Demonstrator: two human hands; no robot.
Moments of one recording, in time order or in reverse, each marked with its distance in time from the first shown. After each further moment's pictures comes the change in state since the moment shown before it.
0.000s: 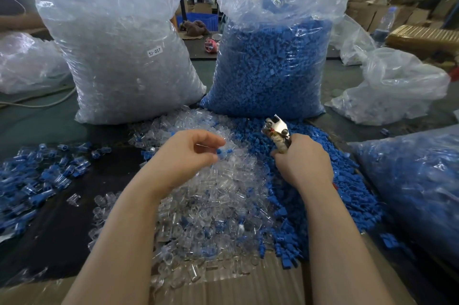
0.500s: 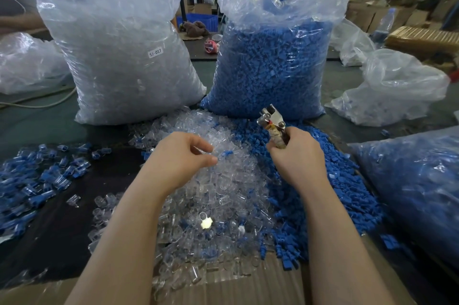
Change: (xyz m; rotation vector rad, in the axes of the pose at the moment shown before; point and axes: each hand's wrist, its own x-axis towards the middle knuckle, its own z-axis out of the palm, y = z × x) left_hand 0.002 -0.001 -0.002 0.210 0.137 -0.109; right_hand 0.000 -0.005 0.002 0.194 0.092 -0.149
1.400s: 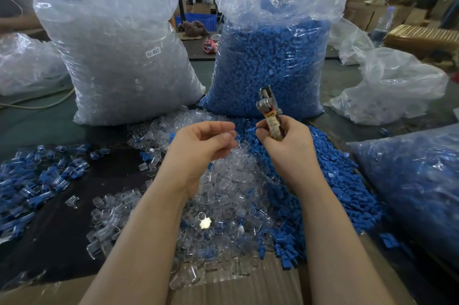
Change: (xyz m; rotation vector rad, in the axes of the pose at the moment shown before) left_hand 0.000 0.022 0.025 -0.793 -0.021 0.055; right_hand -0.006 -0.011 0.001 0.602 0.006 -0.150
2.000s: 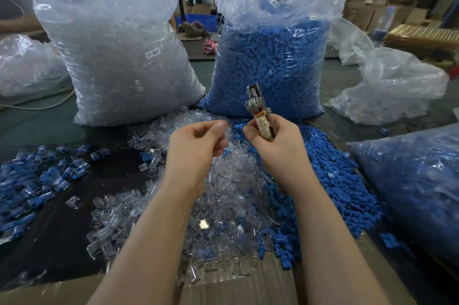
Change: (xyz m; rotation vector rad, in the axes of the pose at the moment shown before) left_hand 0.000 0.000 0.013 -0.026 0.266 0.042; right_hand -0.003 -0.006 0.009 0.037 -0.073 -0.072
